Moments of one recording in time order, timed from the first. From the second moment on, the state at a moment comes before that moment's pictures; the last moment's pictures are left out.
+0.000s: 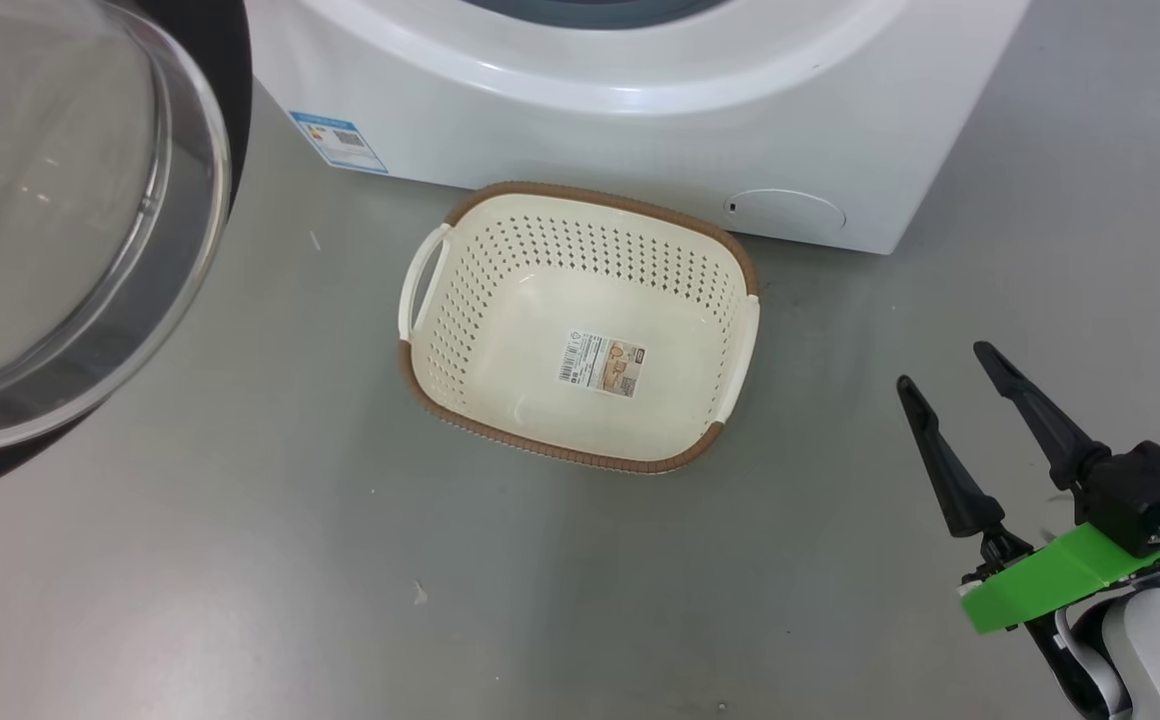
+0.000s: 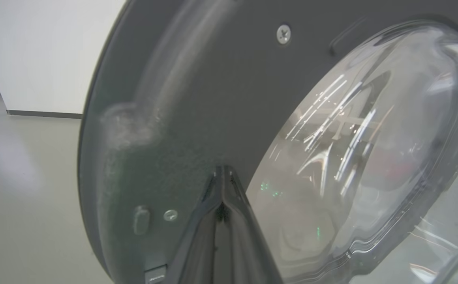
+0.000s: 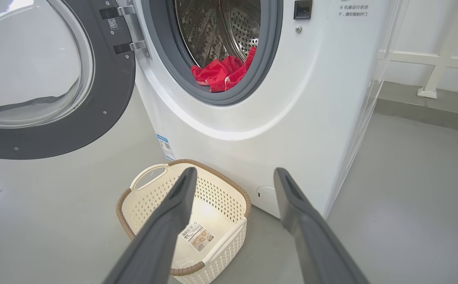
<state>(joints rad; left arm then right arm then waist) -0.62 0.17 0.78 0.67 -0.17 -0.13 -0.26 -0.19 -0.31 0.18 0.16 0.34 0.12 -0.25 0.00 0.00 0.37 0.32</state>
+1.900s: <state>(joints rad) -0.07 0.04 0.23 0.27 -0.28 -0.13 -0.26 -0.08 -0.22 0.12 0.19 0.36 0.12 -0.25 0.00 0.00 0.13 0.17</state>
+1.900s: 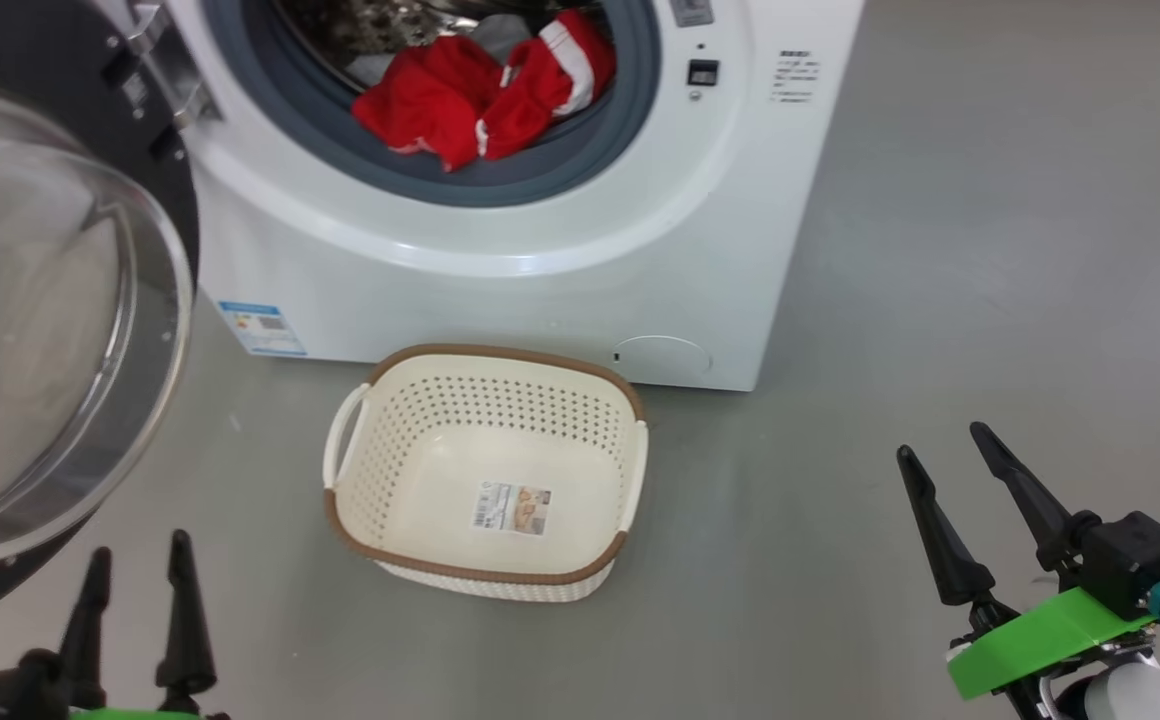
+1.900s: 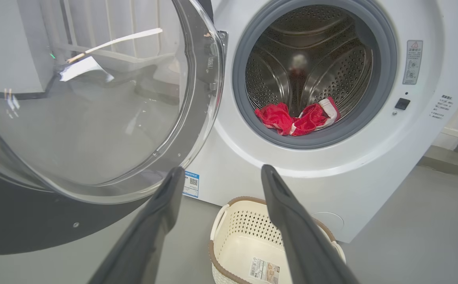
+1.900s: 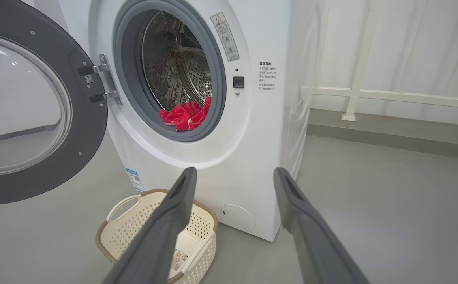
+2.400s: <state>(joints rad) 0.03 0.06 0.12 0.16 -0.29 -0.13 -0.26 -0.06 -0.21 0.11 0.18 0.36 0.12 -0.25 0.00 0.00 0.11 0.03</state>
